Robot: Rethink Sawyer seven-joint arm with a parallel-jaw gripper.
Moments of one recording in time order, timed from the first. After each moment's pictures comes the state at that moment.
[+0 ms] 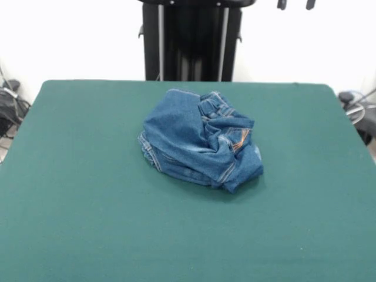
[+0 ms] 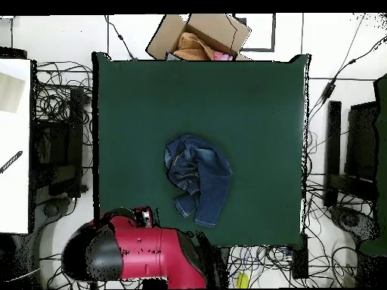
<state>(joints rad) 0.05 -1.19 -0.02 2.15 0.00 0.57 1.57</state>
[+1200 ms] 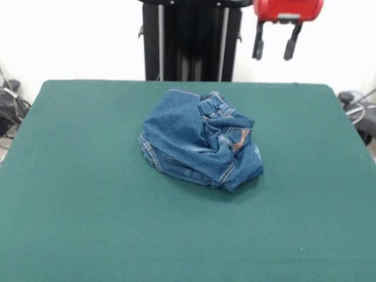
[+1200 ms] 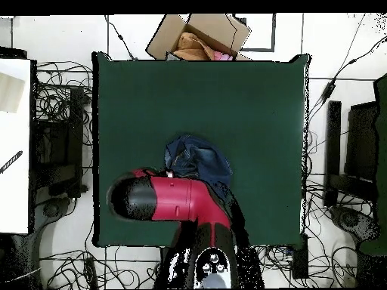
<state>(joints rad) -0.05 -0.93 -0.02 1.93 0.00 0.54 1.57</state>
